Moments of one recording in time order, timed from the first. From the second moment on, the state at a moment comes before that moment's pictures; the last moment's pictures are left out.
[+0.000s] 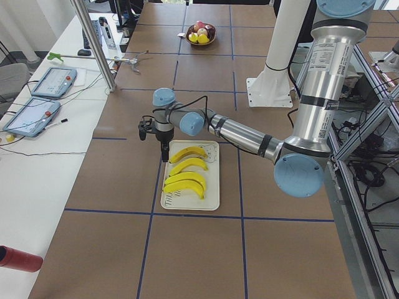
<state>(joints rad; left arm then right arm) -1.20 -1.73 -1.74 -1.65 -2.16 -0.66 1.41 -1.51 1.85 -1.58 2.36 0.16</state>
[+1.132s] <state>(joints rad) -1.58 -1.67 -1.52 -1.54 -2.42 0.02 1.50 -1.62 1.79 -1.59 2.39 0.13</state>
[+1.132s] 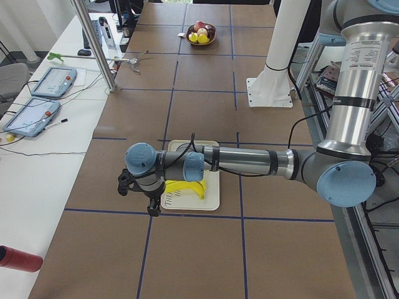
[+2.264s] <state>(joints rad) -1.59 -1.60 -1.60 -1.53 -2.42 0.02 1.58 -1.71 1.73 -1.58 2.40 0.02</state>
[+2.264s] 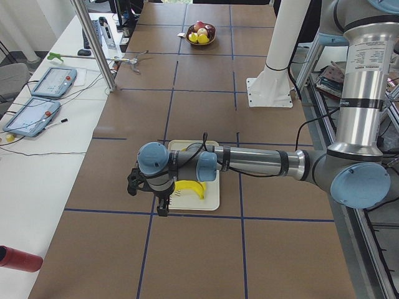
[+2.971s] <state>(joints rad) -1.59 -1.60 -1.59 -1.54 -2.42 0.02 1.61 -1.70 1.69 -1.58 2.46 -0.05</state>
